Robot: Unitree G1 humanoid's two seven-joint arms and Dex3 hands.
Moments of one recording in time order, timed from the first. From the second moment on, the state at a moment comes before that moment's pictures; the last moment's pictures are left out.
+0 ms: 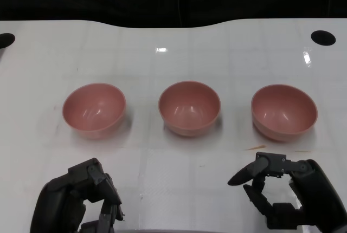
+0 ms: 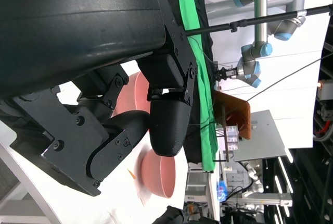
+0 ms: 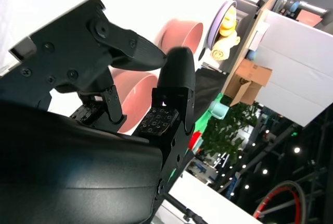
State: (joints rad) left arm 0.25 0.00 0.01 0.11 -0.23 -0.62 -0.31; right arm 0.05 -0.12 0.11 0.23 -0.12 -0.74 0.15
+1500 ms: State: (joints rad) left arm 0.27 0.00 0.02 0.08 -0.26 -0.60 -0.33; right arm -0.29 -0.35 0.24 0.17 -0.88 -0.07 0.00
